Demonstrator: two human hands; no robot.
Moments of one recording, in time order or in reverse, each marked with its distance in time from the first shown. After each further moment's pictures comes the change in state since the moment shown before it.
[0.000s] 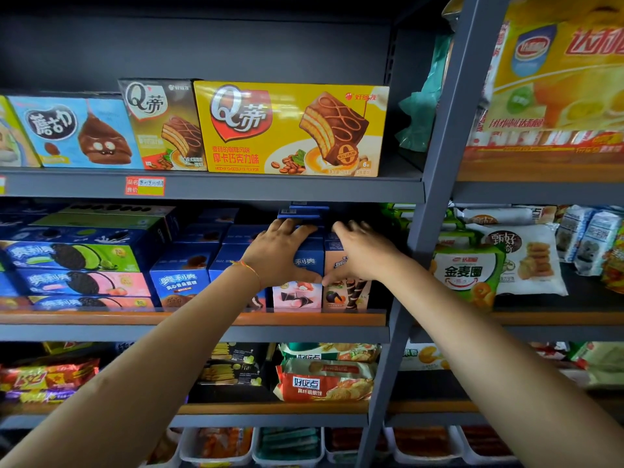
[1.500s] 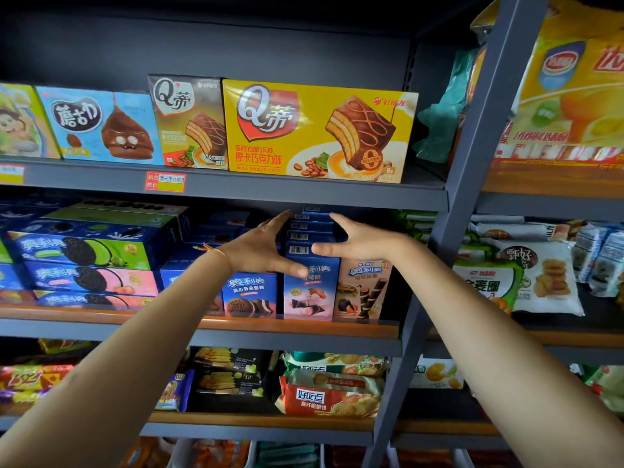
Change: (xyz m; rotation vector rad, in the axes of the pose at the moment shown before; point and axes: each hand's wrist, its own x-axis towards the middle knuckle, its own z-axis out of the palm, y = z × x) left_hand -0.014 -0.047 -0.026 -0.493 -0.204 -0.160; right_hand 0.029 -0.015 -0.023 0.420 -0.214 0.007
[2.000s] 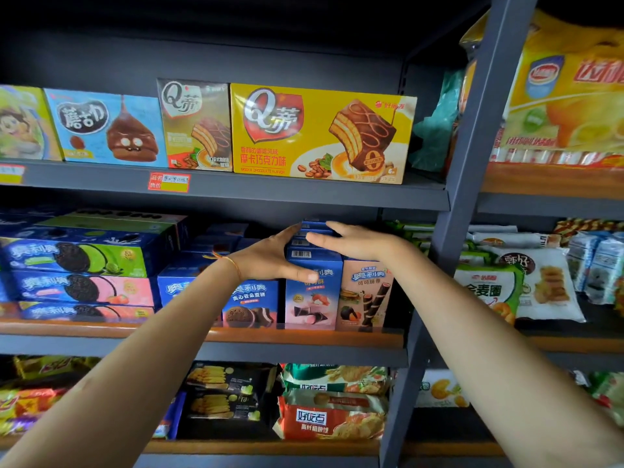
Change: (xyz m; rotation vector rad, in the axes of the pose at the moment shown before) left_hand 0.015 -0.006 0.015 -0.136 -0.017 0.098; right_hand 0.013 -0.006 0.006 -0.050 0.103 0.075
